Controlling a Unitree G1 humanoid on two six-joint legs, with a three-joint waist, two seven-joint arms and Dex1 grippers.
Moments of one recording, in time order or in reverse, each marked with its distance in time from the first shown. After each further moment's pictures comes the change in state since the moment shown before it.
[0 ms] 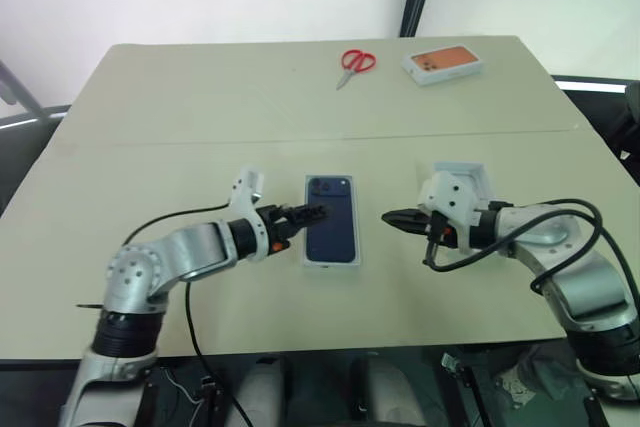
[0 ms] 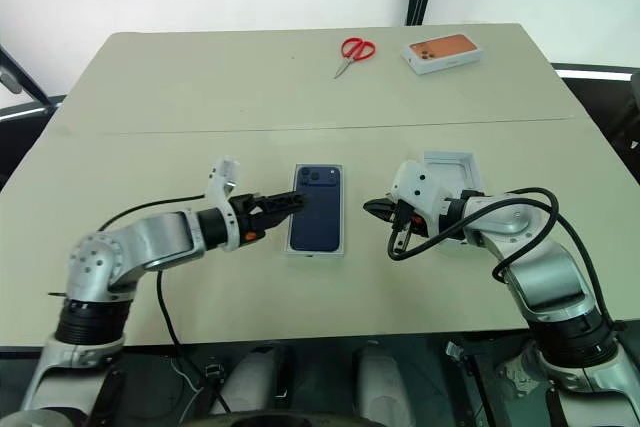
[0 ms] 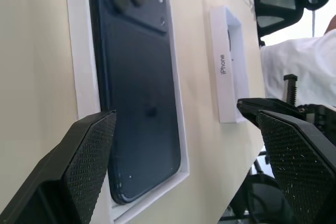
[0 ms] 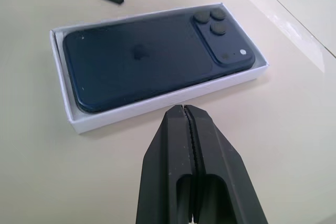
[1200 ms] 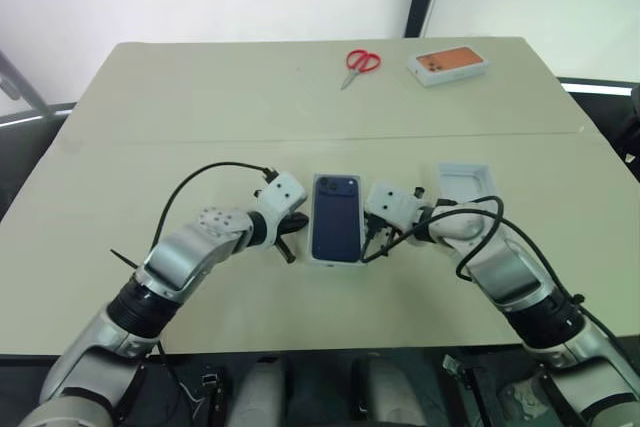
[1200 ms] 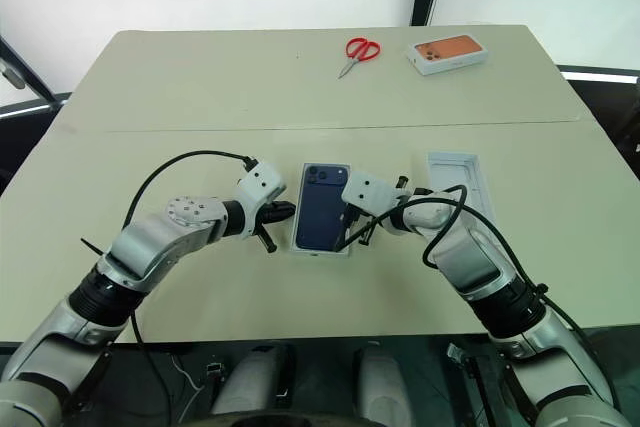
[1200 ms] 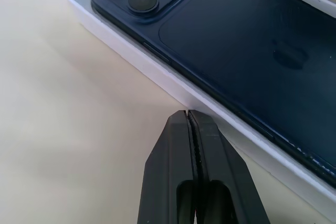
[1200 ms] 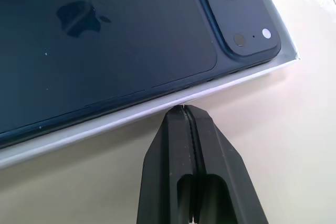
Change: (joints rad) left arm -0.169 -0.011 -0.423 0.038 1.539 -0.164 -0.987; right arm -0.176 0.121 0.319 0.153 -0.335 0.090 -0.205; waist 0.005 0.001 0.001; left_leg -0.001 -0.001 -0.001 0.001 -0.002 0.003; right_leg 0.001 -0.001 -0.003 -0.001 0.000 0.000
